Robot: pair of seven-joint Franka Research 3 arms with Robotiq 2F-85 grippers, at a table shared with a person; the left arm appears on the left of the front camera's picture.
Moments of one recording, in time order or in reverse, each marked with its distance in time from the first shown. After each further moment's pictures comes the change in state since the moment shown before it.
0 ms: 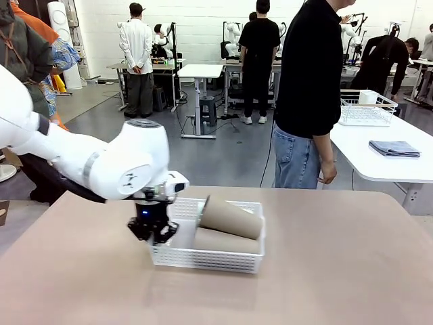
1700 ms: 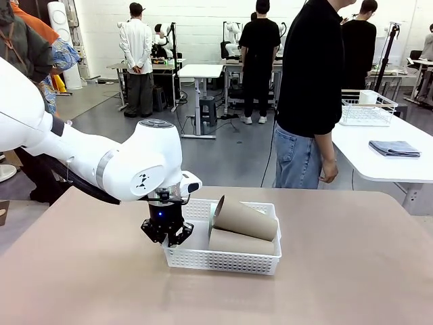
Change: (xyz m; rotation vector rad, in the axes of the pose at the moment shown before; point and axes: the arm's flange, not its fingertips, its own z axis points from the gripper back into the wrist) left arm 0.001 -0.062 0.005 -0.038 -0.005 0.020; right arm 0.012 0.000 -0.012 0.013 -0.003 -0.016
